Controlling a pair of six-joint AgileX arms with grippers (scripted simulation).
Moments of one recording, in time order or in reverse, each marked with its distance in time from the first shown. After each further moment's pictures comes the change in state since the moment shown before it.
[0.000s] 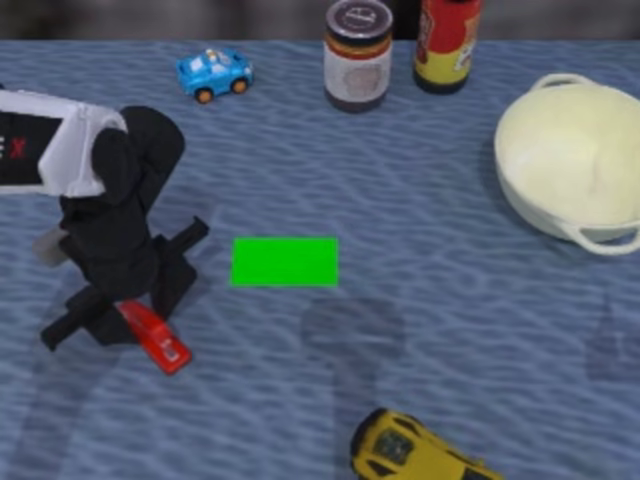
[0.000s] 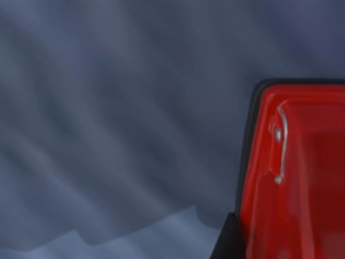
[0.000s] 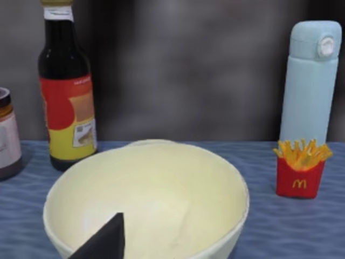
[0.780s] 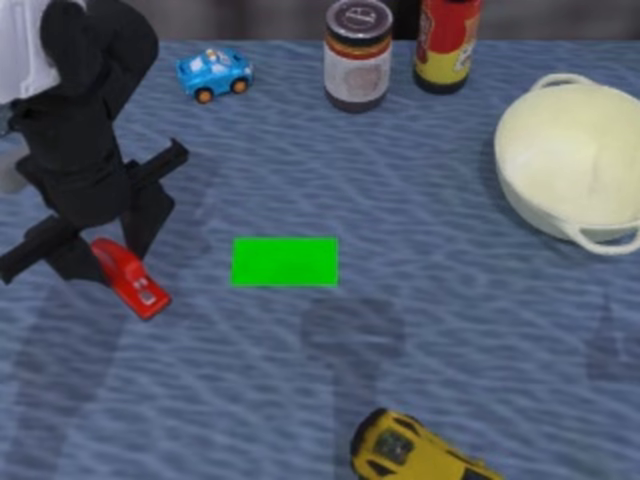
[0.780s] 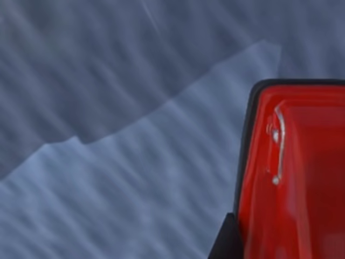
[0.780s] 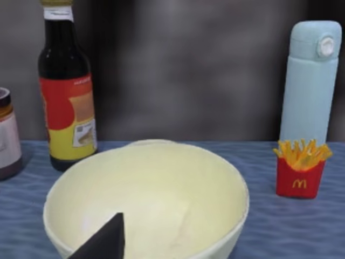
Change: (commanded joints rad) left arm 0.016 -0.138 0.243 -0.381 -0.001 -0.006; right arm 0.000 0.000 0.000 0.000 0.000 0.000
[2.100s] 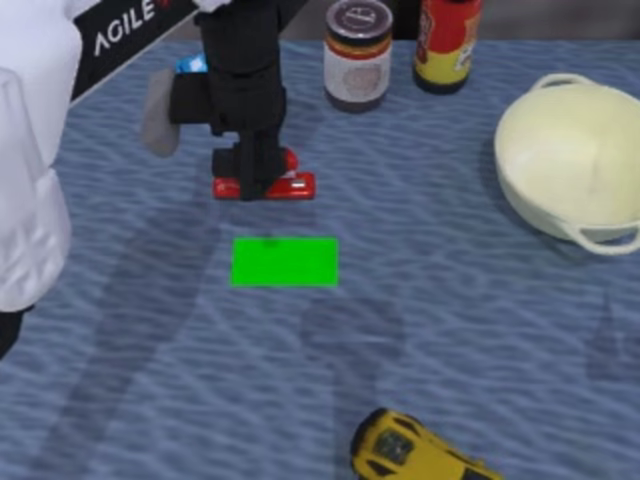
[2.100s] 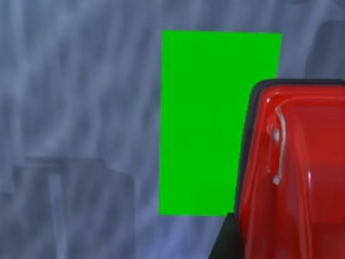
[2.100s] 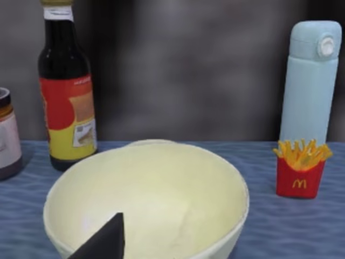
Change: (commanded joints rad) left arm -0.193 0.530 0.817 -0.279 0.010 -0.973; right arm 0.000 0.000 0.000 0.000 0.000 0.000
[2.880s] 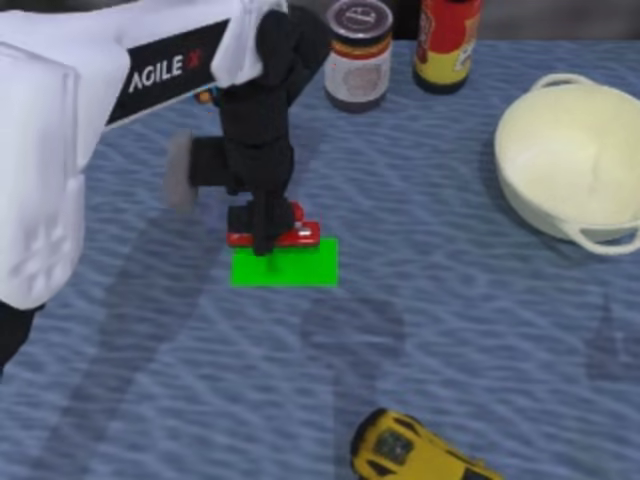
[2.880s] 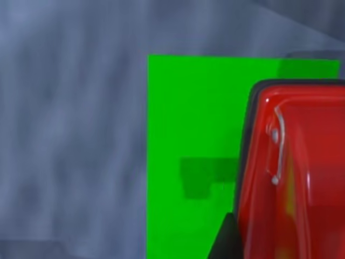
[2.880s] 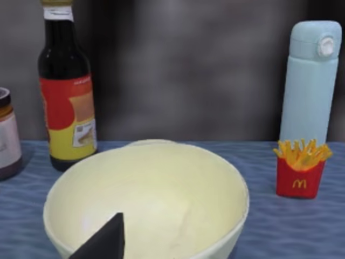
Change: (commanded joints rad) left arm -0.001 0.037 -0.250 0.289 0.001 -0.005; right arm 0.000 0.000 0.000 0.000 0.000 0.000
